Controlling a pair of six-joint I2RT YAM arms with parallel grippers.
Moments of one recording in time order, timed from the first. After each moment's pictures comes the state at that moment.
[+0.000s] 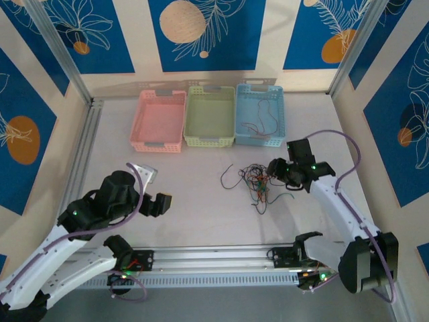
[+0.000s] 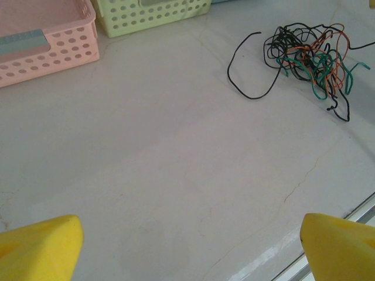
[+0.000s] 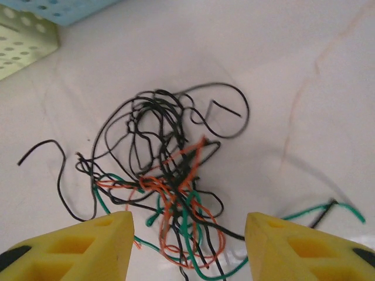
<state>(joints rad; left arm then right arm) -0.73 0.62 0.85 -0.94 -0.05 -0.26 0.19 1.07 0.77 -0.73 -0.07 0.63</state>
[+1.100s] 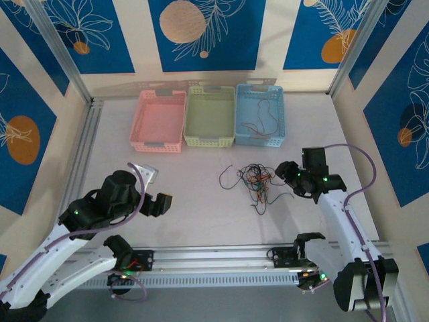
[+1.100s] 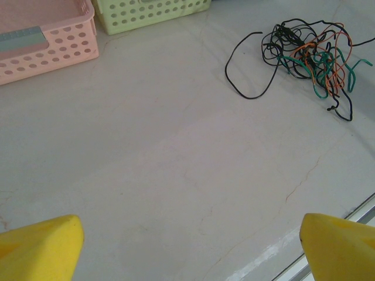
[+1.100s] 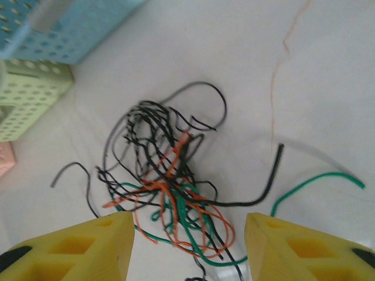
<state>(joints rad) -0.73 0.63 0.84 -0.94 -0.05 -0.25 0.07 0.93 0.69 -0.72 -0.18 0.75</state>
